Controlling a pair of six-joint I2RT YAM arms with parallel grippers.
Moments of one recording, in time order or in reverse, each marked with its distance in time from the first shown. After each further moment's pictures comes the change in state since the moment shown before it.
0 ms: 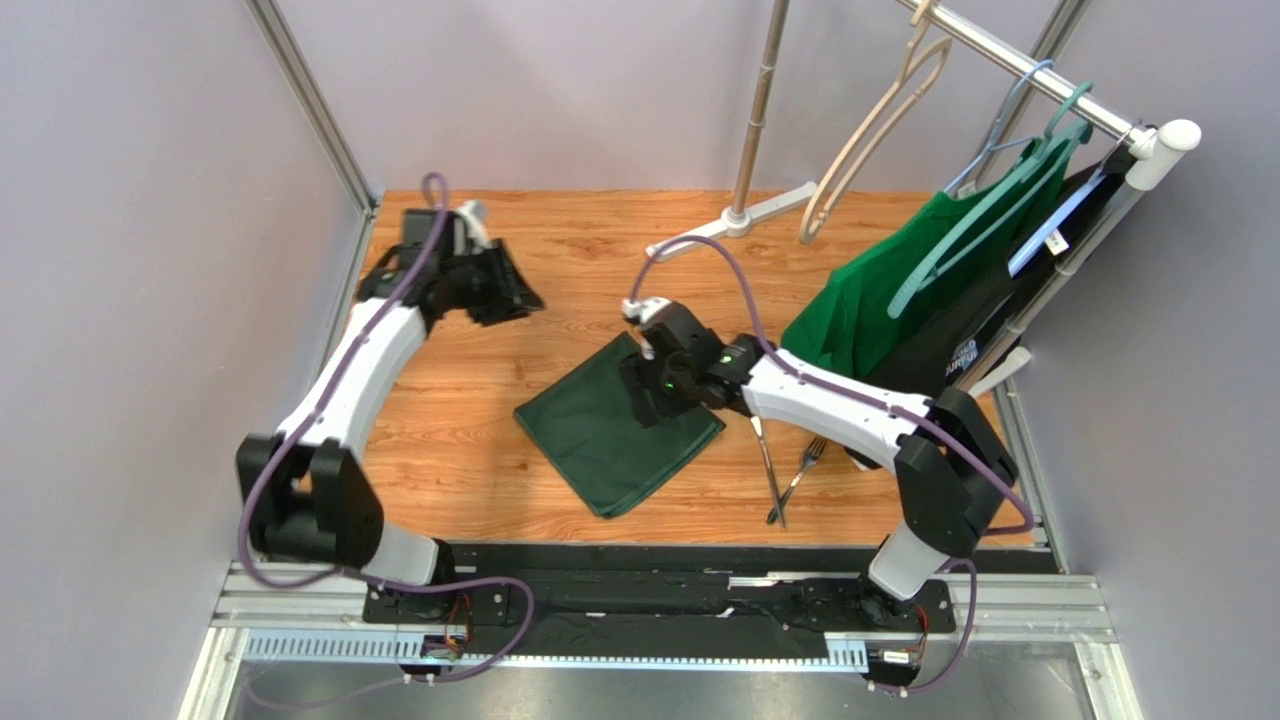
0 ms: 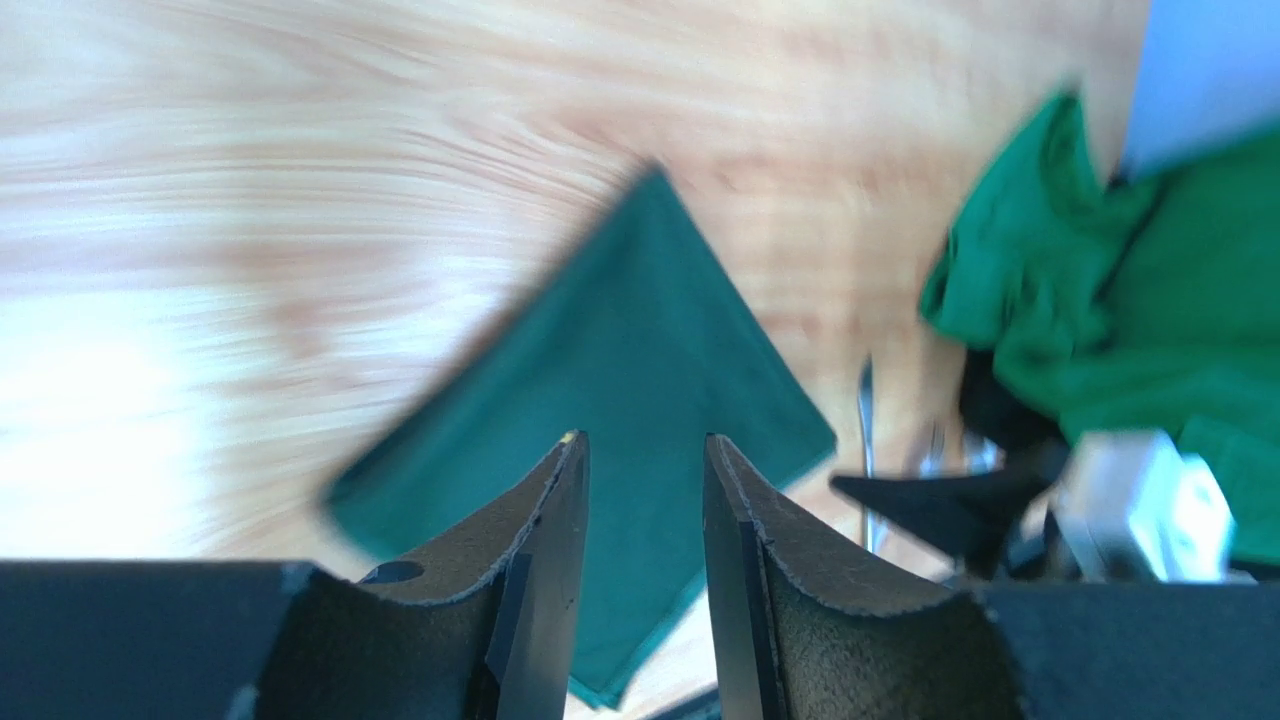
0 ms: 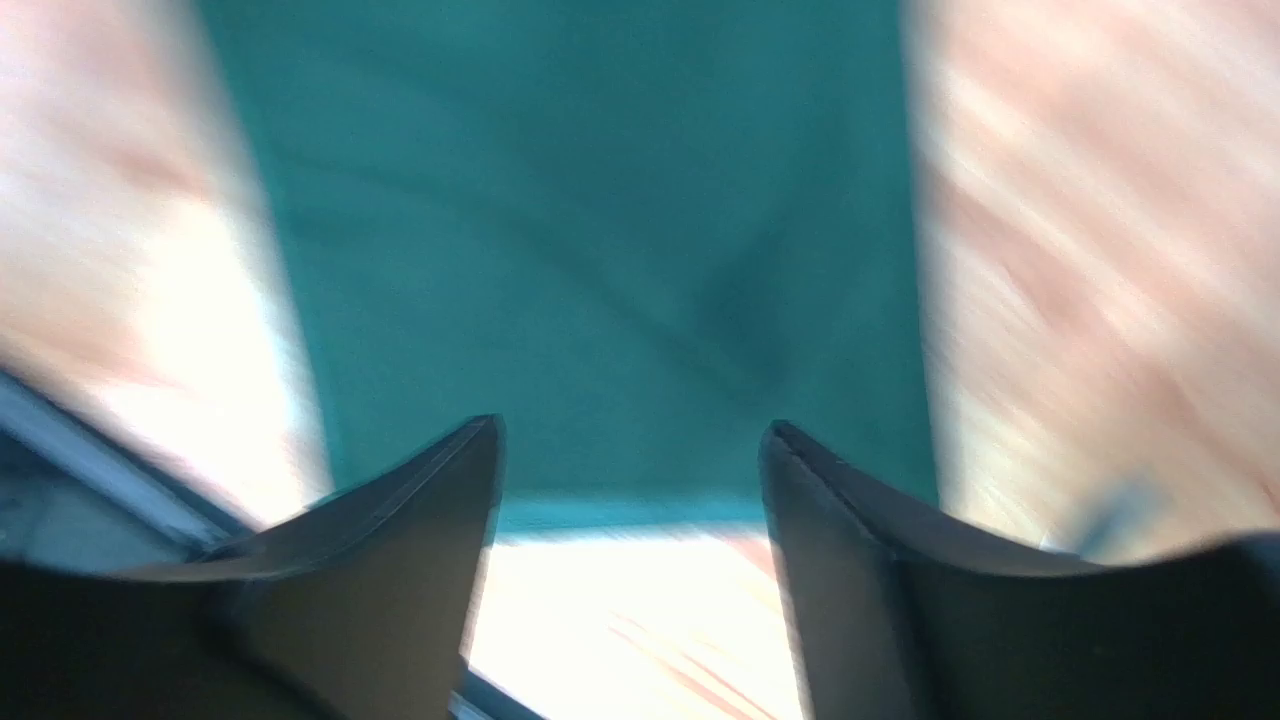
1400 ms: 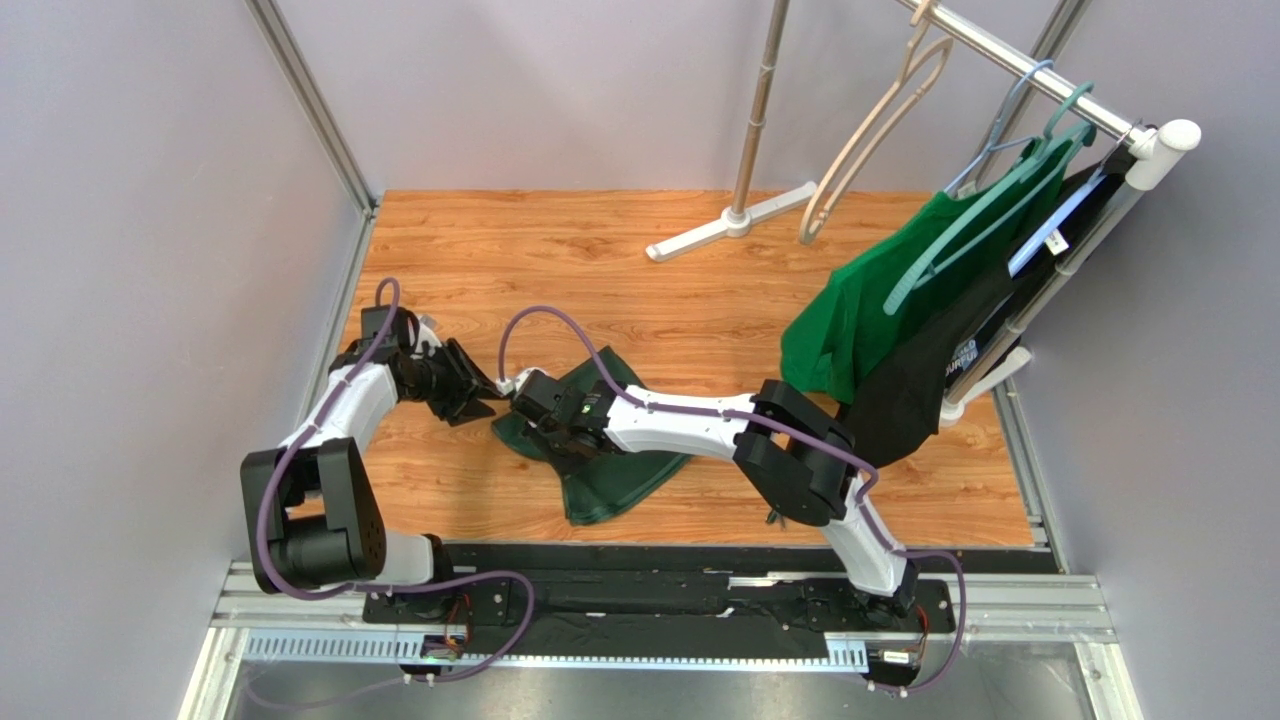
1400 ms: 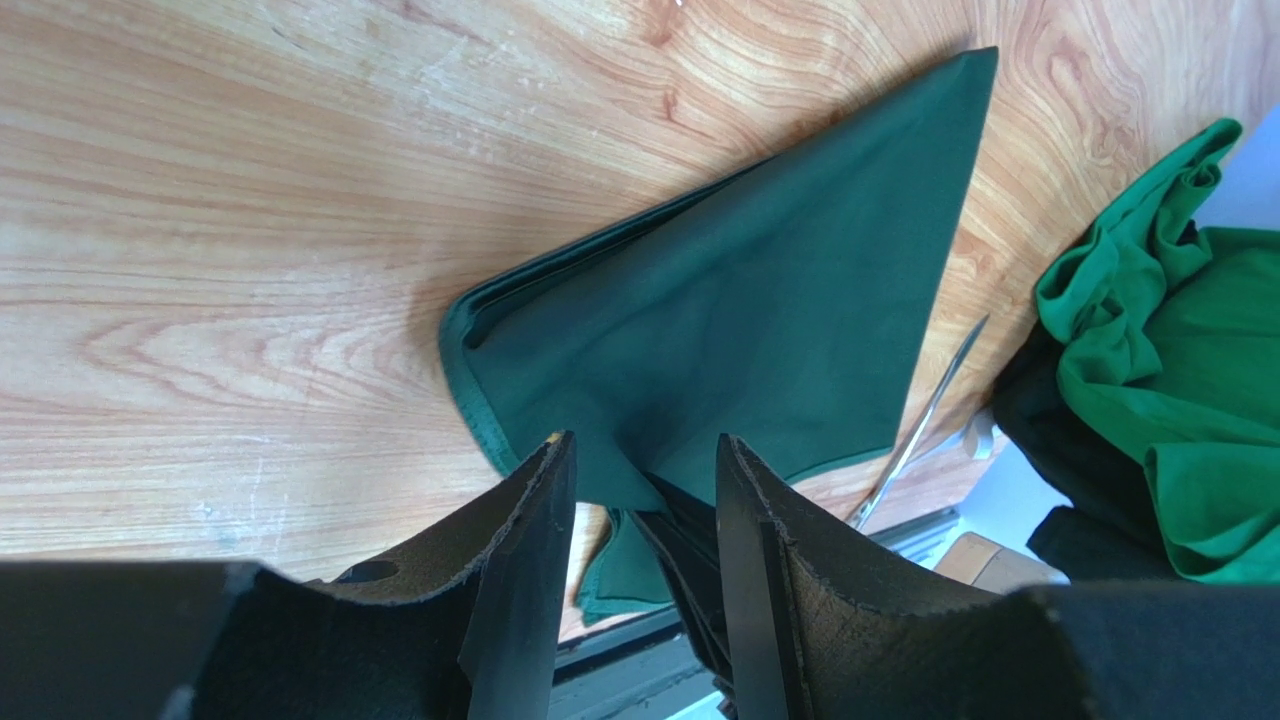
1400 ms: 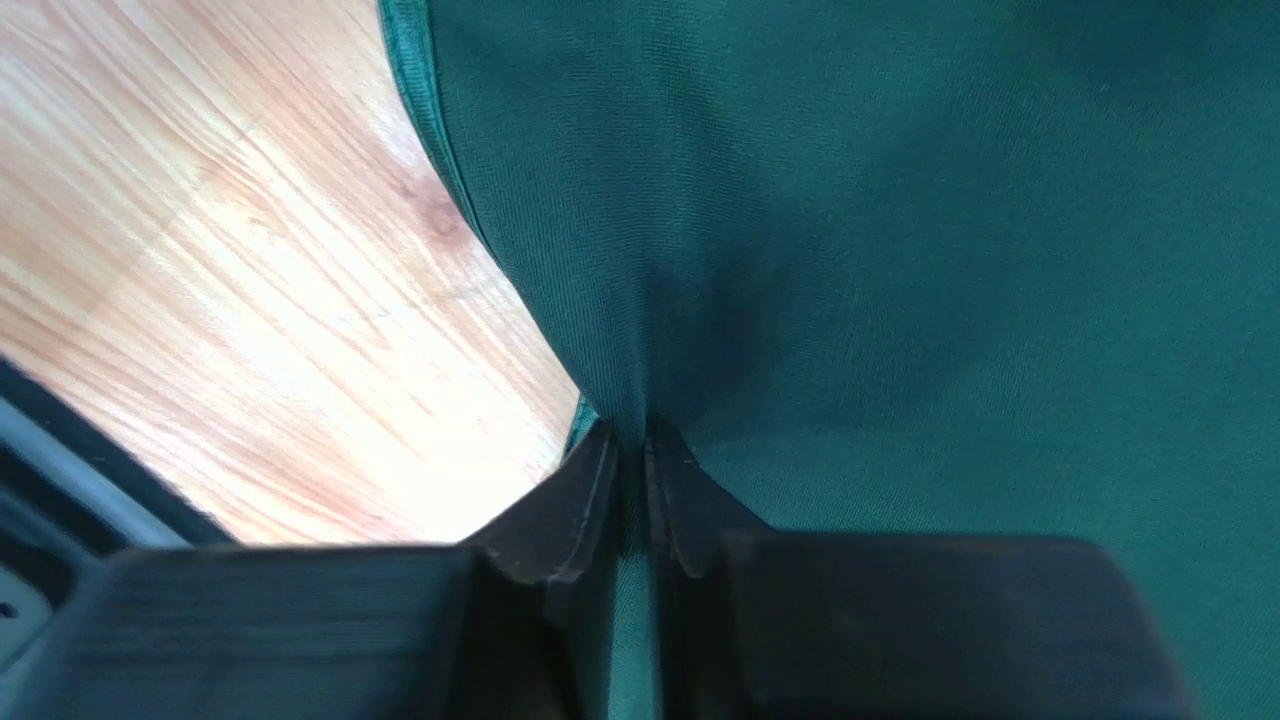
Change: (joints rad) left arm 0.326 -0.114 -0.493 0.032 0.152 -0.047; right arm 0.309 0.526 0.449 -0.041 0.028 -0.004
